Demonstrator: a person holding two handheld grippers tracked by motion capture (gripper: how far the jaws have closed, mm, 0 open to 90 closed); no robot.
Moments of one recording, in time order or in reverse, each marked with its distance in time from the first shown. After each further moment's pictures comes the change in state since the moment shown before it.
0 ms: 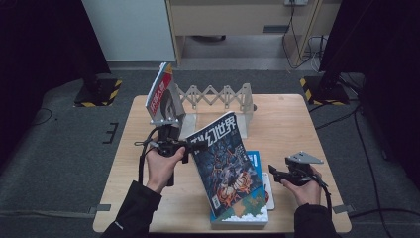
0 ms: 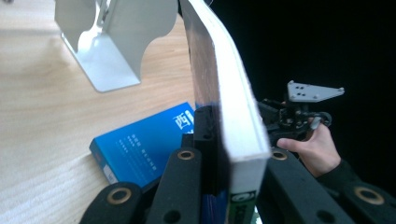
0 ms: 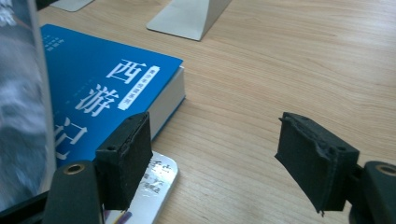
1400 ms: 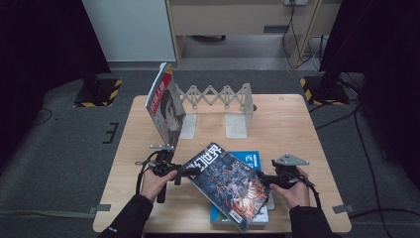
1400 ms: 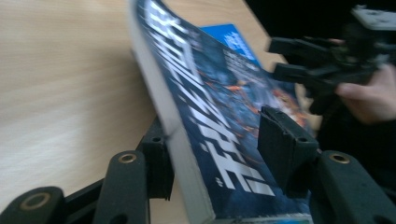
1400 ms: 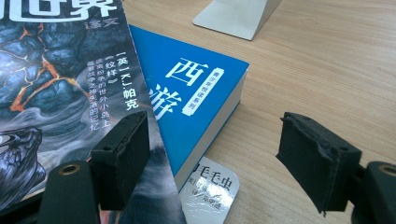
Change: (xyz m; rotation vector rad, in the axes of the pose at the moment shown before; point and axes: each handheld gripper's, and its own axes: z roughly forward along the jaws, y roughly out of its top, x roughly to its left) left arm 0.091 -0.090 0.033 0.169 -0.087 -0.079; right arm 0.031 0.001 0.015 0.015 0.096 -0.055
